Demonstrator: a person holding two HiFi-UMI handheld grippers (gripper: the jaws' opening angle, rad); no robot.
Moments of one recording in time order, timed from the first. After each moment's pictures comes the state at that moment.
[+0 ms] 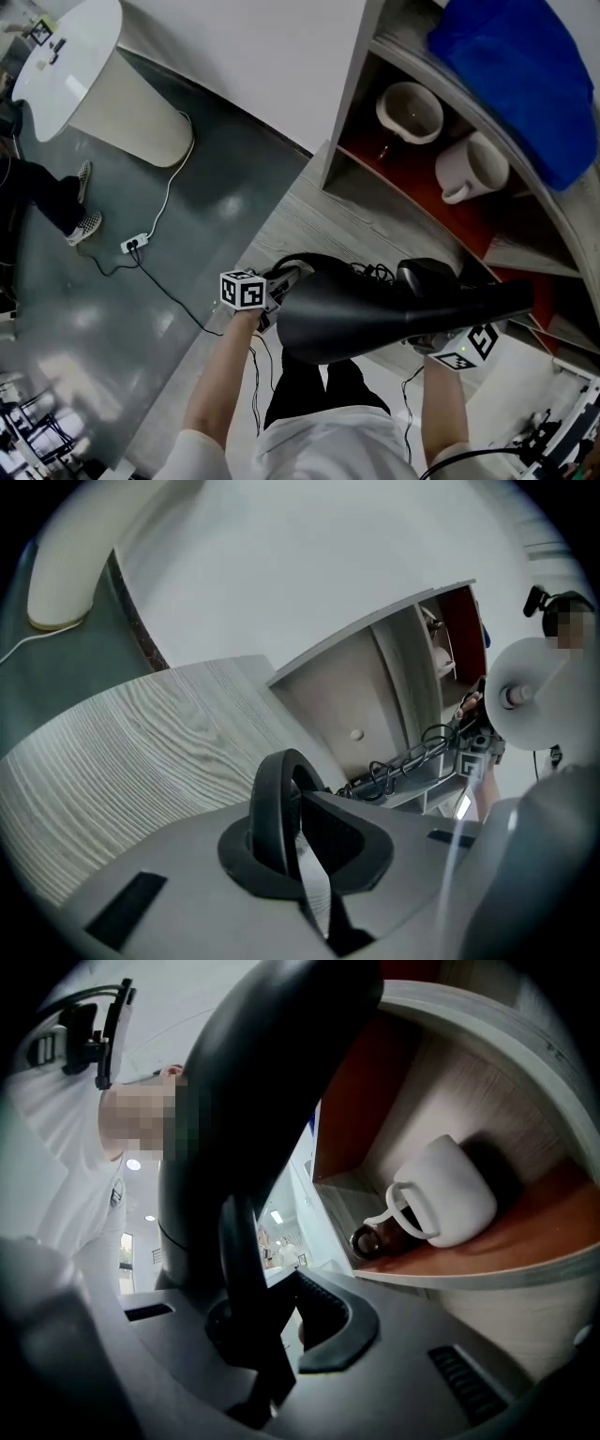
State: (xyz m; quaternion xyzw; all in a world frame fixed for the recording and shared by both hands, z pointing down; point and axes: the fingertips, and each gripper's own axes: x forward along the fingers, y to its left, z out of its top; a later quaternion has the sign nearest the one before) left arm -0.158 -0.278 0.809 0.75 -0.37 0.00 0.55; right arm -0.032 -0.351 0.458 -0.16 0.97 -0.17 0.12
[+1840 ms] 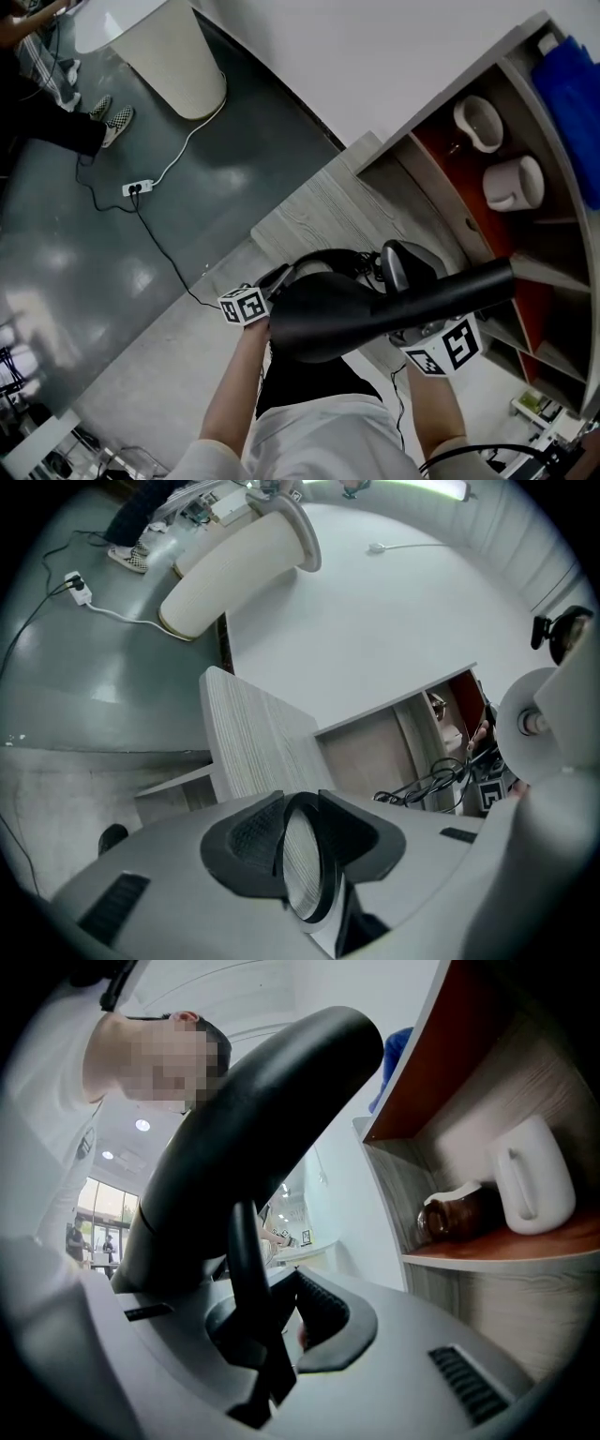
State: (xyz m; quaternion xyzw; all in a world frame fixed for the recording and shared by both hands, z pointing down) left arm -0.195 -0.190 0.819 0.59 -0.55 -0.21 0.55; right arm -0.115 -0.310 0.468 -0.16 0.98 -0.11 0.03
